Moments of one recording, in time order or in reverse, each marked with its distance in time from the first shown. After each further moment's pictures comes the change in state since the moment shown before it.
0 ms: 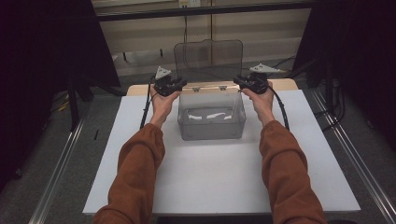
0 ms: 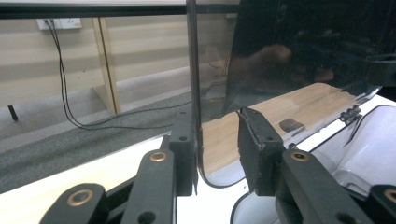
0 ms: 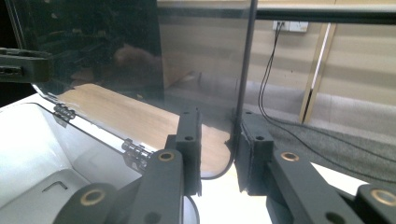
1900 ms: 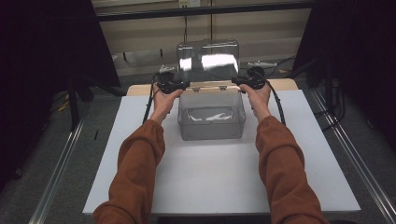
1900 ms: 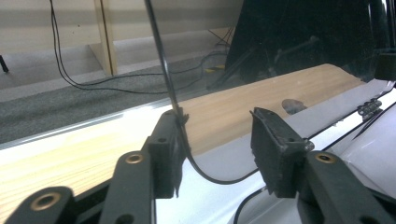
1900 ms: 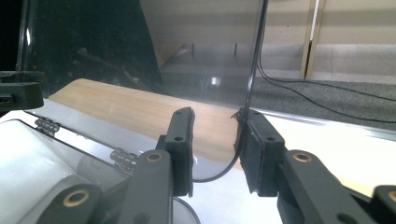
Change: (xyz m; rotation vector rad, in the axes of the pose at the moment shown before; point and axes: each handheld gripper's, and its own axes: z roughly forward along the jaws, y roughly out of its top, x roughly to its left) left arm 0.002 0.006 0.015 0.159 0.008 -0.078; right arm -0.001 0.010 0.013 0.131 -0.040 0.154
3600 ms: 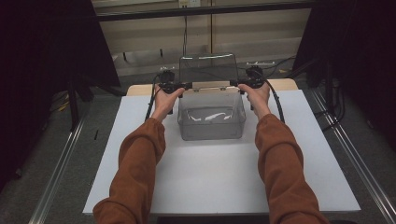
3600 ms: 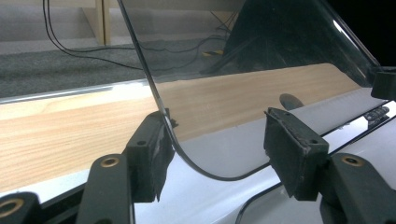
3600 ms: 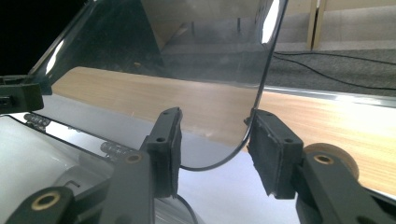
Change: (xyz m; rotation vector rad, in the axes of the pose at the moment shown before) left arm 0.003 -0.002 0.010 0.071 -0.009 -0.146; right arm -0.004 -0.001 0.010 0.094 0.006 0.075
